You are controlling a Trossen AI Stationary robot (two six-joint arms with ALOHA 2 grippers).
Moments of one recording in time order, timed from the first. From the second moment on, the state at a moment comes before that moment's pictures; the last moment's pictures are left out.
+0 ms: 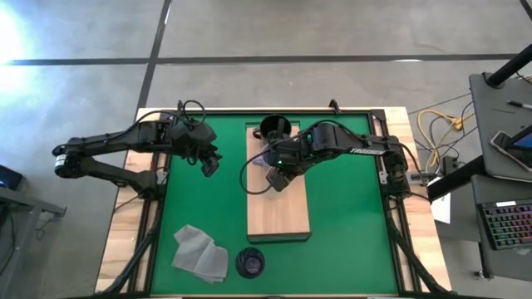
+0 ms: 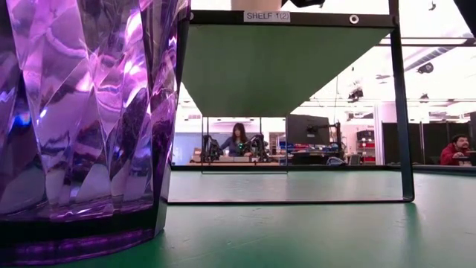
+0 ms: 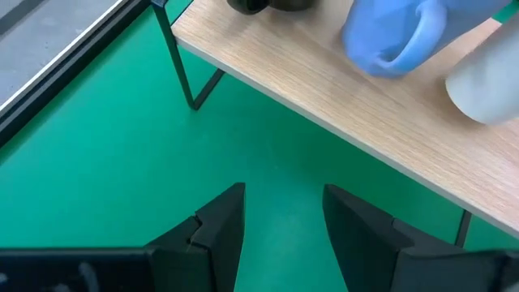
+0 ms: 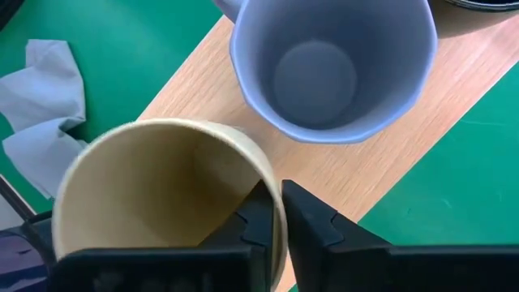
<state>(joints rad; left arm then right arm) 0.17 1.06 1.15 -0.96 -0.14 -0.38 0.08 2.01 2.35 -1.57 0.13 0.85</state>
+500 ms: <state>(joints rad) 0.17 1.06 1.15 -0.96 -0.14 -0.39 0.07 2.01 2.35 -1.57 0.13 0.83</state>
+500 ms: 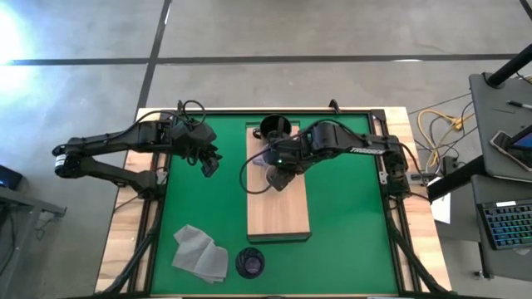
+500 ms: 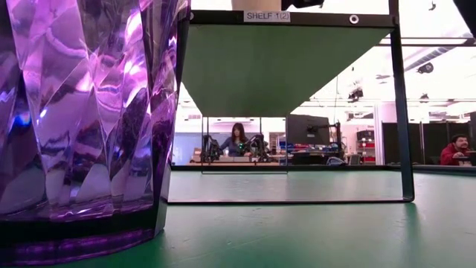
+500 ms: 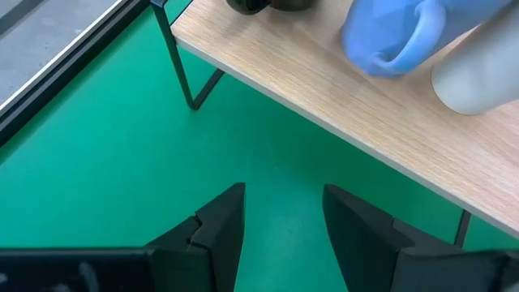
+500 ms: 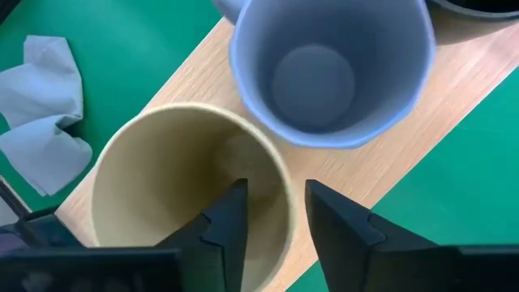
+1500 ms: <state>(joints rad) -0.11 1.03 1.12 -0.96 -0.12 -0.71 0.16 1.81 2.35 -1.57 0.20 0.93</state>
